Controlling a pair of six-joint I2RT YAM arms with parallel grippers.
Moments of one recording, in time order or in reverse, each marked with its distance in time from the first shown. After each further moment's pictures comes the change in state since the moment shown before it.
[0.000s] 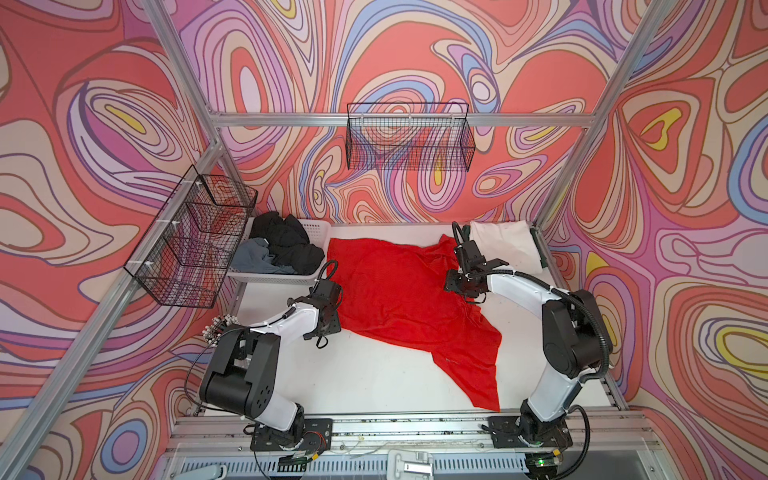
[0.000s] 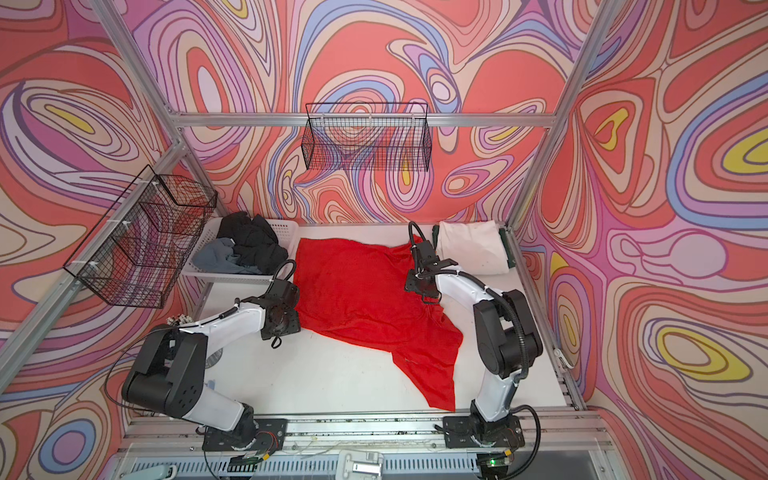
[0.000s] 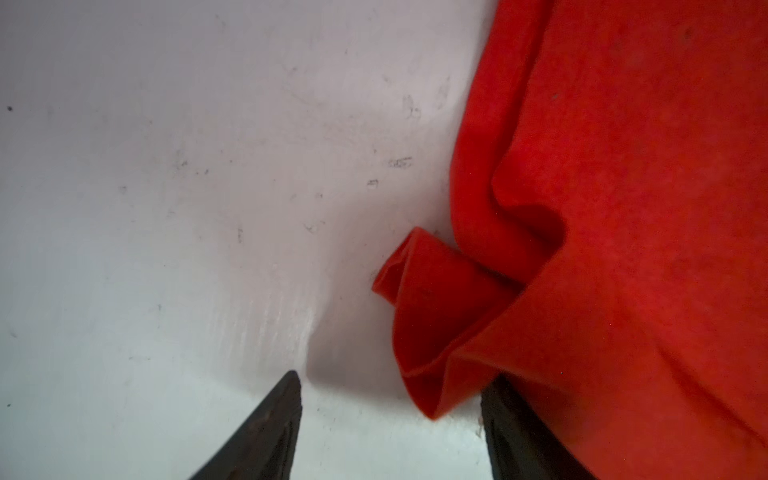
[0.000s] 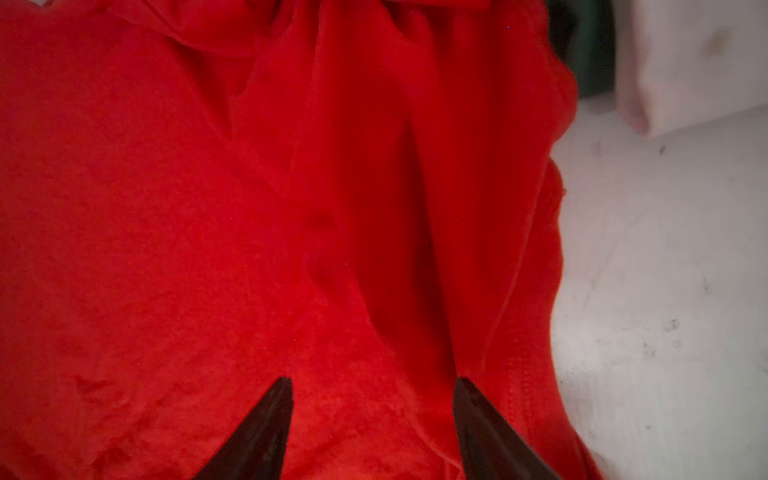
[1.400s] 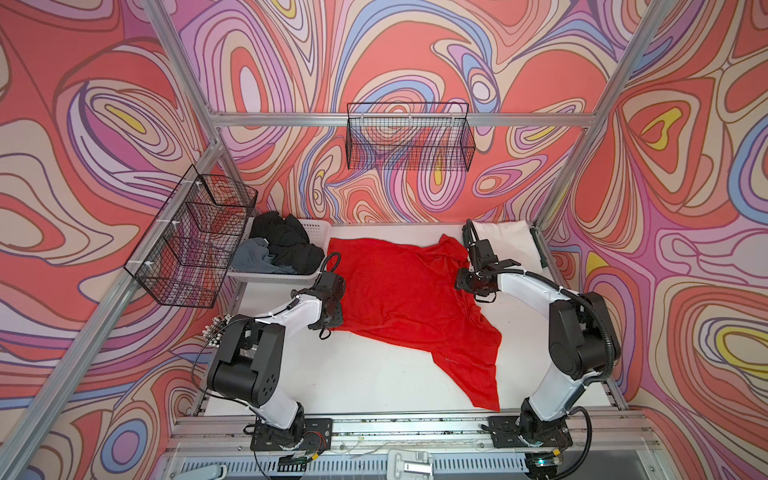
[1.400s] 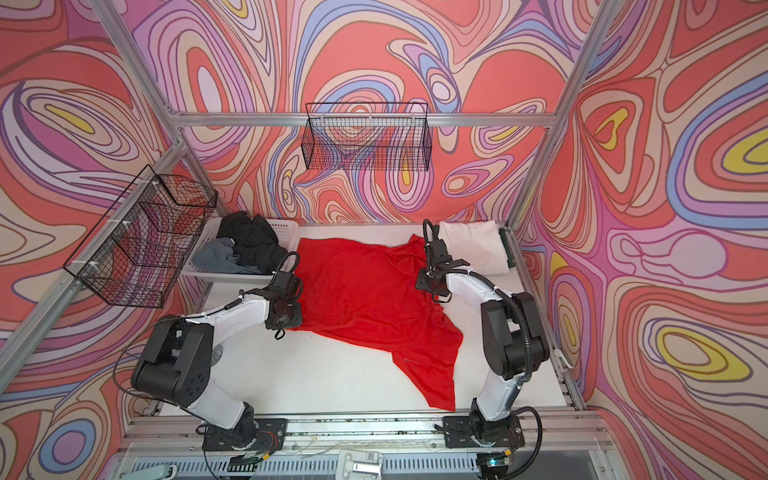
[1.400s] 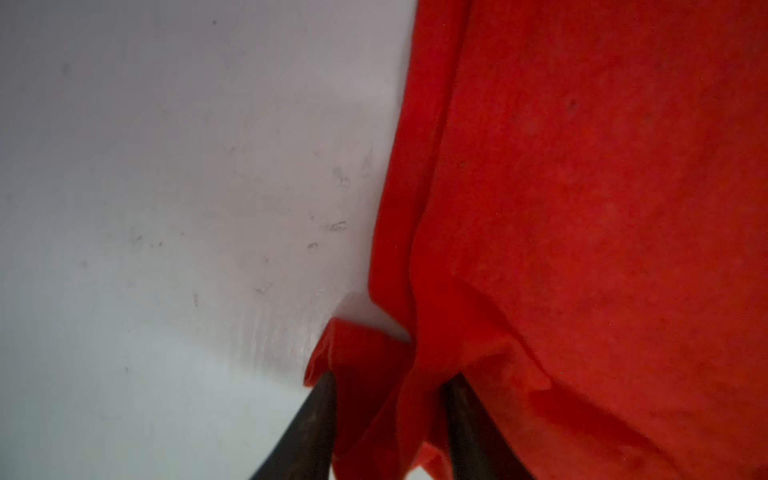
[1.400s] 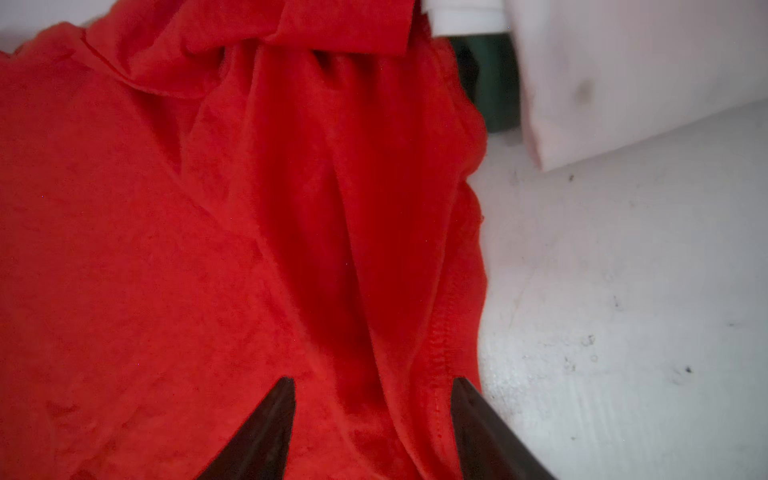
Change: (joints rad) left arm 0.000 0.078 0.101 0.008 0.042 0.068; right arm -0.094 -0.035 -0.047 0.026 -0.016 -0.050
